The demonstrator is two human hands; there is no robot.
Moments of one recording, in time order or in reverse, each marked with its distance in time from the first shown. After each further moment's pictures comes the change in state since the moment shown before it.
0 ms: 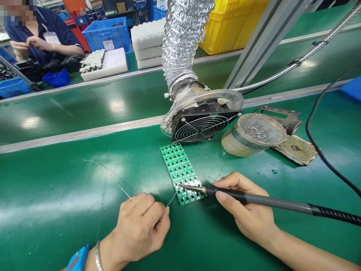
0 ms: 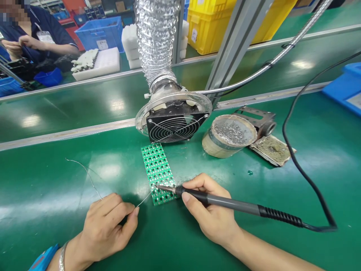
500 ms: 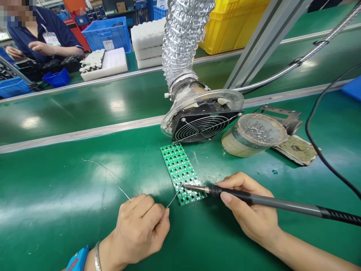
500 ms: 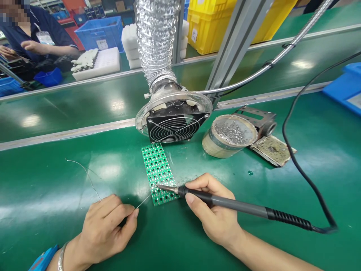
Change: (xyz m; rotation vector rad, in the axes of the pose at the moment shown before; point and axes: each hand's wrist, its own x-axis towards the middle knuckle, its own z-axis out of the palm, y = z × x) left_hand -0.001 0.001 -0.002 0.000 -0.002 0.005; right_hand -0.003 0.003 0.001 0.177 0.083 0.080
